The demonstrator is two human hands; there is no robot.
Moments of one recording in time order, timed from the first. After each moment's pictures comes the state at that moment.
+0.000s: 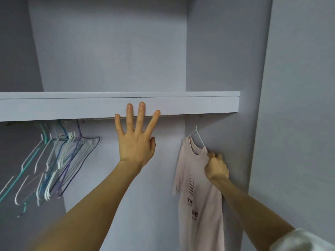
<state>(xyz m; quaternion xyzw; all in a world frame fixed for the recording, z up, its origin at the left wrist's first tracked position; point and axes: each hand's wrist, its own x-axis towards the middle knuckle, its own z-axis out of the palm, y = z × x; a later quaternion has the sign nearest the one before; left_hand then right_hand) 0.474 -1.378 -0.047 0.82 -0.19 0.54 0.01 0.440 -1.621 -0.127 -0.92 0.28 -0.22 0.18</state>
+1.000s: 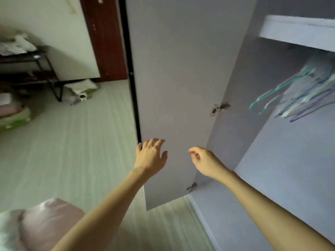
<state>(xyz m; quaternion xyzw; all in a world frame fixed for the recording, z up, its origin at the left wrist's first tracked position) 0.068 -1.067 -0.221 0.90 0.39 0.15 0.13 0.223 -1.192 -0.195 -0.82 -0.50 0.18 0.23</state>
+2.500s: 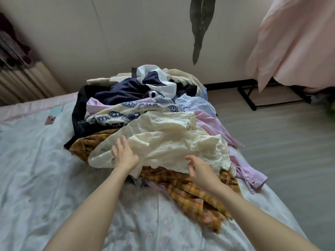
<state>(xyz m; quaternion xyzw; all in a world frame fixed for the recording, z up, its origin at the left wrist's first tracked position) -0.909 -1.192 -0.436 -0.04 0.97 0.19 0.15 -0.777 -0.976 -0.421 -0.12 -0.93 0.35 -0.09</state>
